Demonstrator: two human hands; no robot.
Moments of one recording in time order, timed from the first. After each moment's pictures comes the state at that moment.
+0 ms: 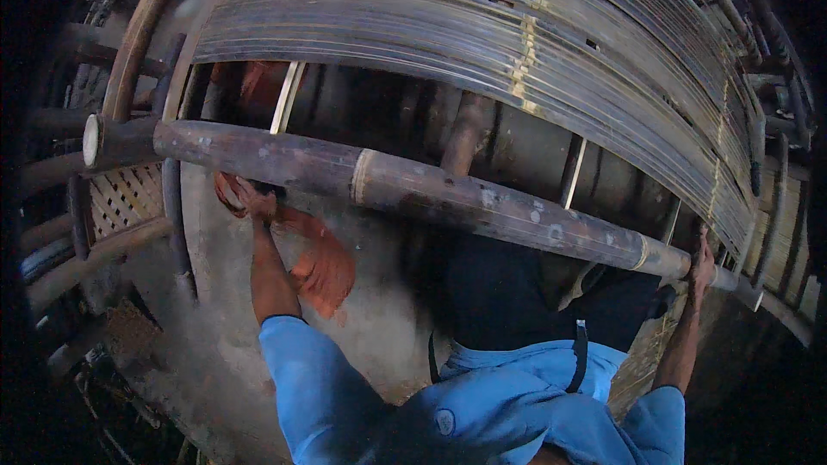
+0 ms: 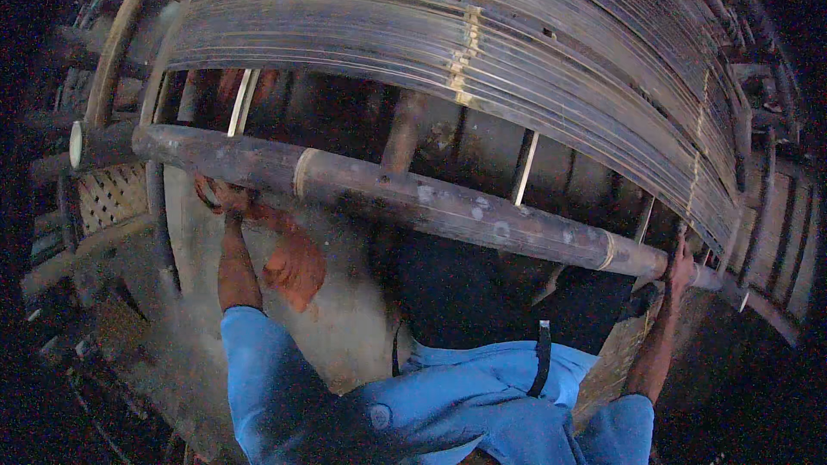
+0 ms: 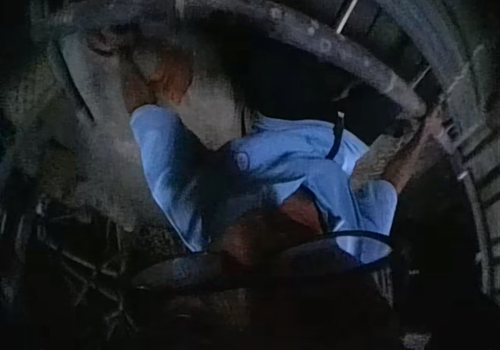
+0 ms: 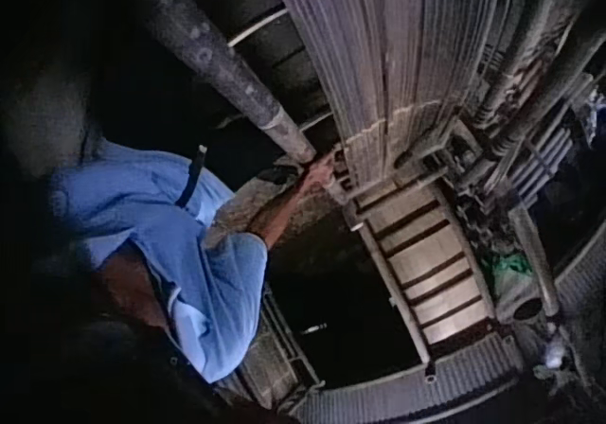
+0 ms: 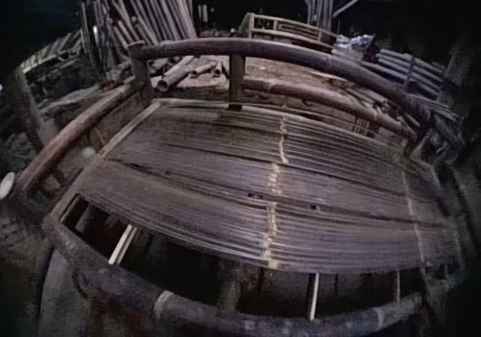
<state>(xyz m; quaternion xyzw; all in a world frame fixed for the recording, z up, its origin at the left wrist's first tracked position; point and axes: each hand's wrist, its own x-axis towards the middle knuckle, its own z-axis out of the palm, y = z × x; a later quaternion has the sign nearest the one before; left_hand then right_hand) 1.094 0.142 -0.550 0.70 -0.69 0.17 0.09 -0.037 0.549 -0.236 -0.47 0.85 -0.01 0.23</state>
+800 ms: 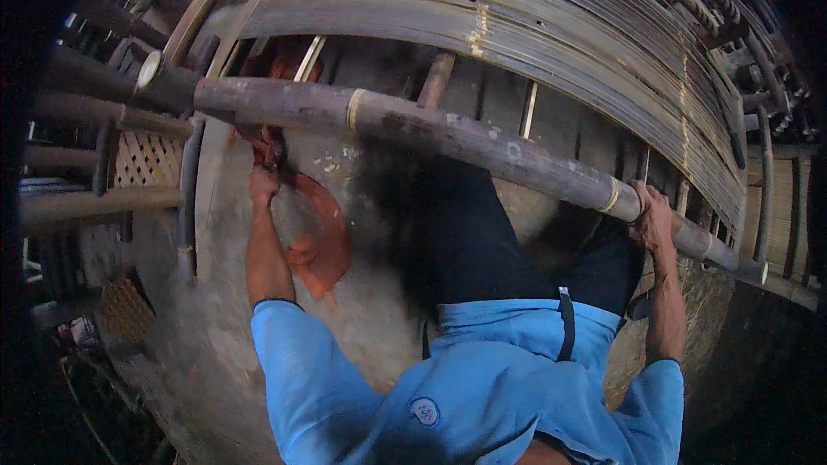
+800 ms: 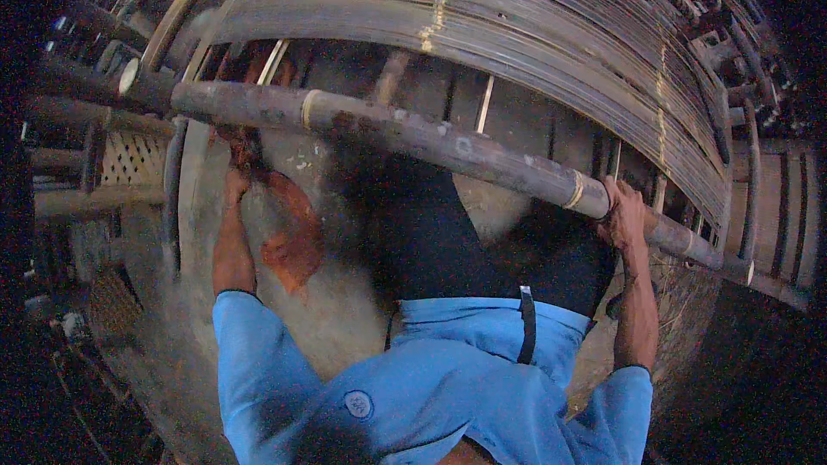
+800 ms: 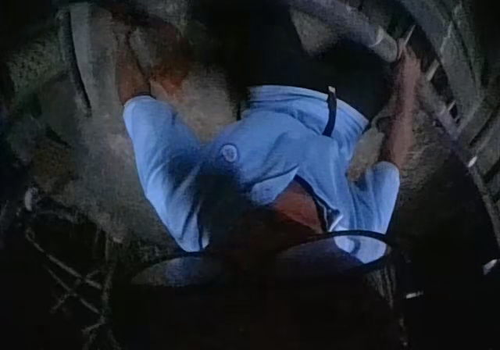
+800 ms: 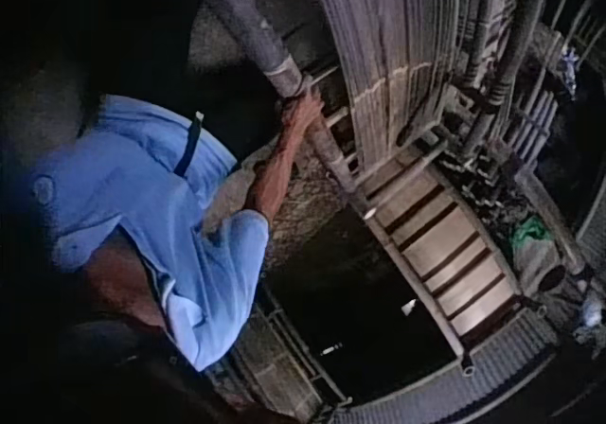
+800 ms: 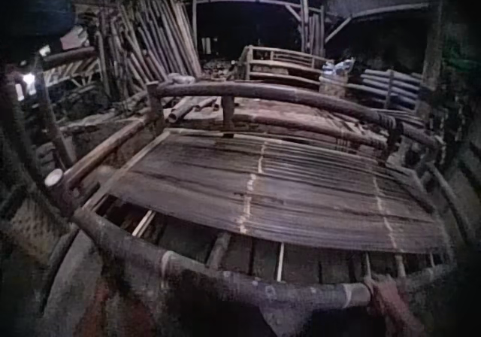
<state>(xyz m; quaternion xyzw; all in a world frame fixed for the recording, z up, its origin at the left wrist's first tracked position) 1.069 0.171 -0.443 0.76 -0.64 -0.04 0.07 0.195 0.451 -0.219 -0.64 0.76 0.00 0.09</state>
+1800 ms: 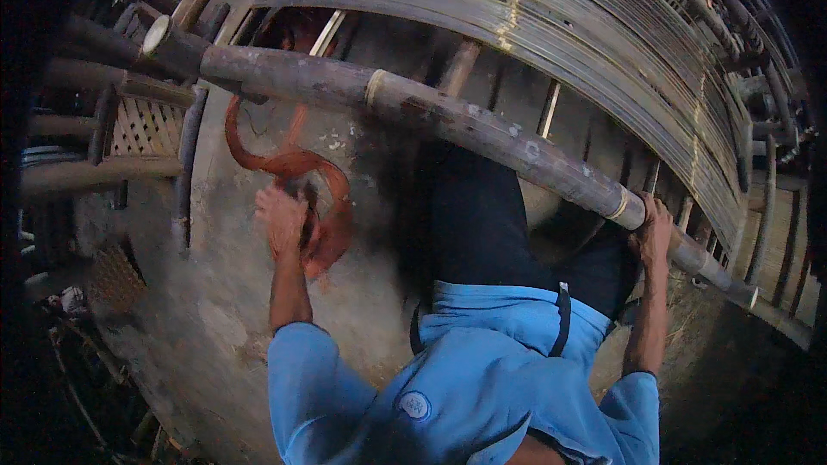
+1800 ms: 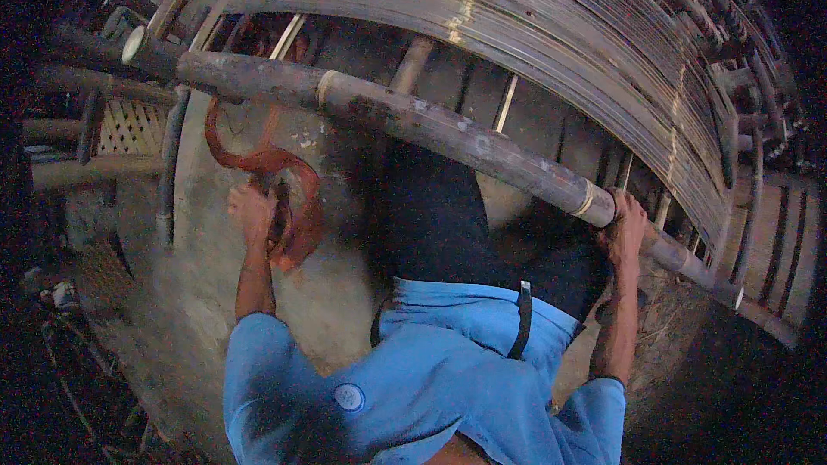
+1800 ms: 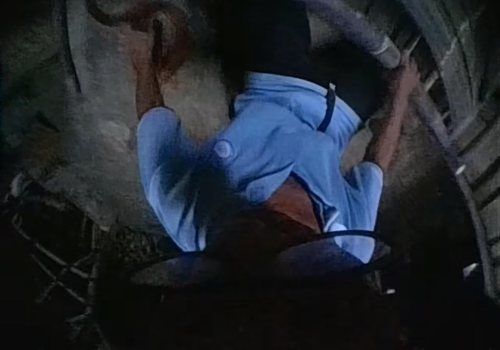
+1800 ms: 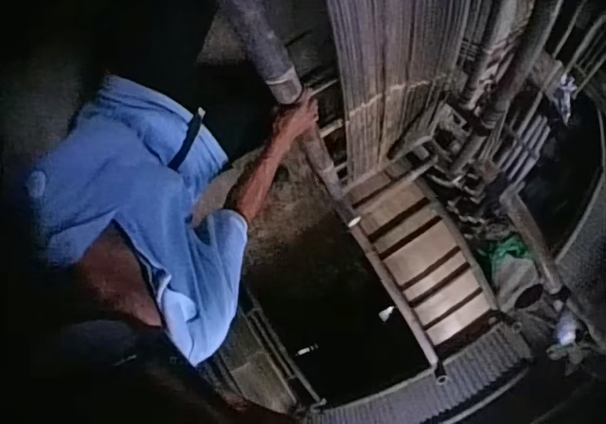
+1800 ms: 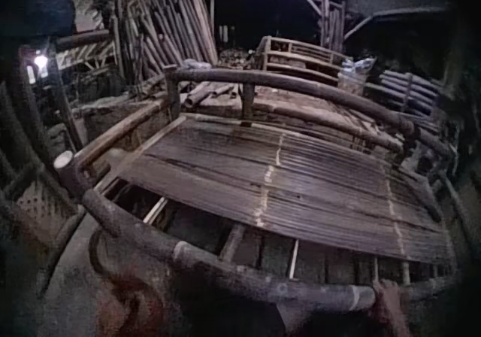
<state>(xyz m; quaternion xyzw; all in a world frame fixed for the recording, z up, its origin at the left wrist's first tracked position) 0.930 0.323 -0.397 0.83 -0.55 0.06 -0.11 0.205 0.456 -0.210 -0.59 0.80 0.05 0.03</state>
